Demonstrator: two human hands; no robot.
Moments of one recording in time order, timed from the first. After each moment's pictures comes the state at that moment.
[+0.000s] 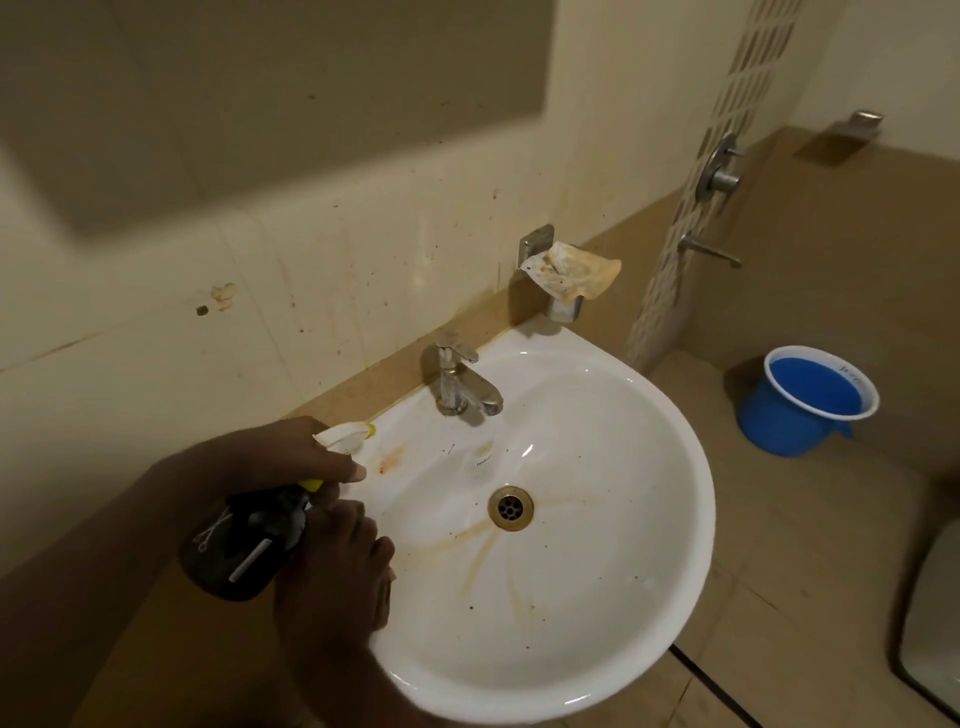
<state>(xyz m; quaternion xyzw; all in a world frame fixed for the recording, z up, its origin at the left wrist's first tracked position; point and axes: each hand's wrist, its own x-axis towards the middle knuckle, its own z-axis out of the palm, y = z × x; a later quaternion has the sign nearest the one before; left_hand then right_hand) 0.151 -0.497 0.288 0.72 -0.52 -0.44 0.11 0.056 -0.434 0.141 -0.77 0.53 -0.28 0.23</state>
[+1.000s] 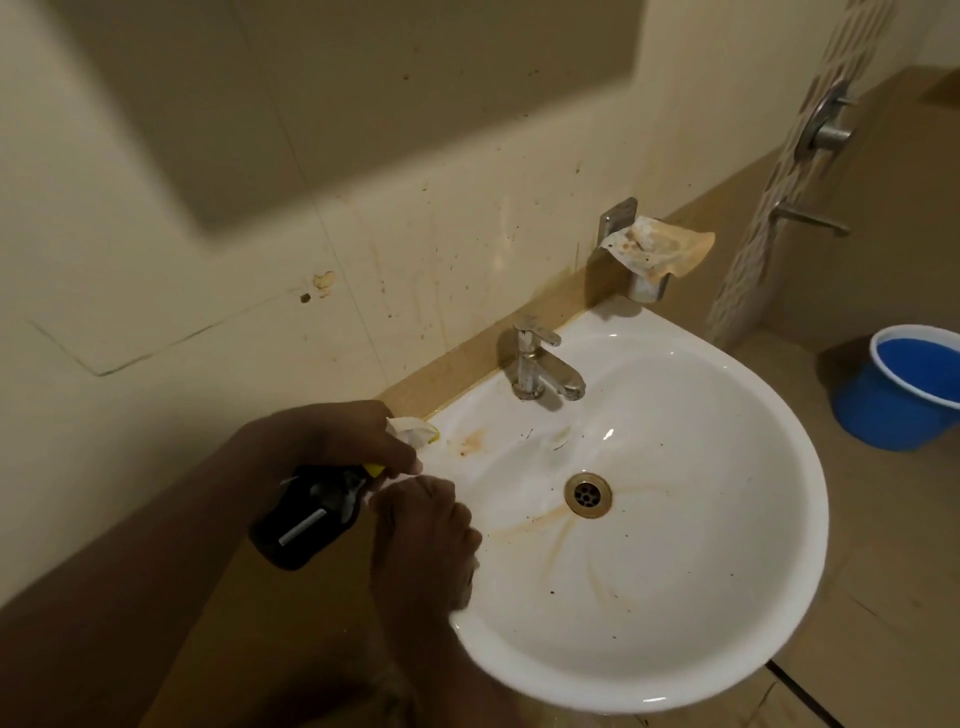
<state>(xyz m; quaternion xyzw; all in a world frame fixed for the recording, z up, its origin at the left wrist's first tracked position) 0.163 -0.488 0.303 0.75 -0.50 -0.43 0.03 0.055 -0.438 0.168 -0.74 0.55 -0.28 0.25</state>
